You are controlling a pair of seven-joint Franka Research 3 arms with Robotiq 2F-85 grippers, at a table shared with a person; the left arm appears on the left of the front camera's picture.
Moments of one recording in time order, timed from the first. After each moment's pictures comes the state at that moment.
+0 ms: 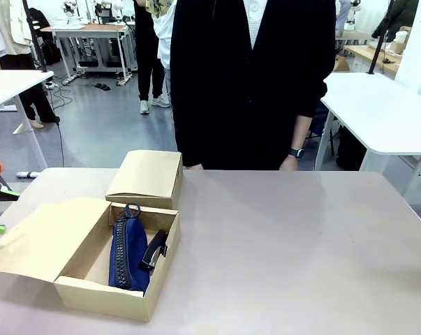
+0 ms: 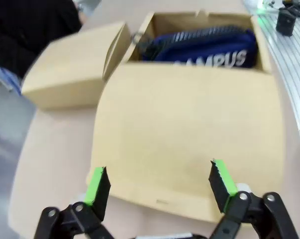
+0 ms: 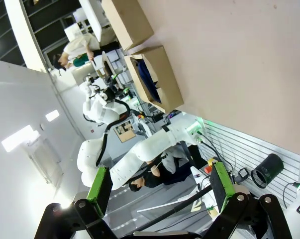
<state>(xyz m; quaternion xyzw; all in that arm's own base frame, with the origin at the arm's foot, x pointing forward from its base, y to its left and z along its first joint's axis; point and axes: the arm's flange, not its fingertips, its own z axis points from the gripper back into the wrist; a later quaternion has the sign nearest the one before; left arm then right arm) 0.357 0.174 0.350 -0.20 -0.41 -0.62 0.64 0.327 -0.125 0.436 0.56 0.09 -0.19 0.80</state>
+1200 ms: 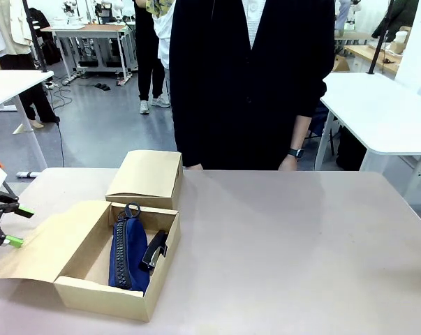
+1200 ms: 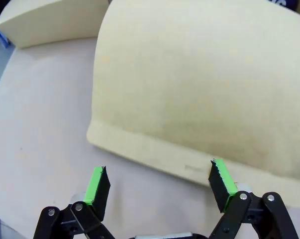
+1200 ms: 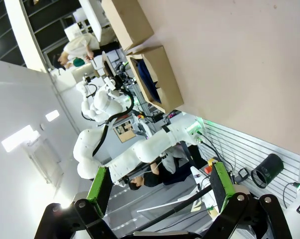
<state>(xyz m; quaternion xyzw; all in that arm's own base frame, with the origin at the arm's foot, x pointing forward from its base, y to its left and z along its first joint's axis) 0.390 0.173 0.297 -0.17 -0.32 -0.62 0.70 0.327 -0.125 0.436 0.56 0.09 -0.19 0.80</state>
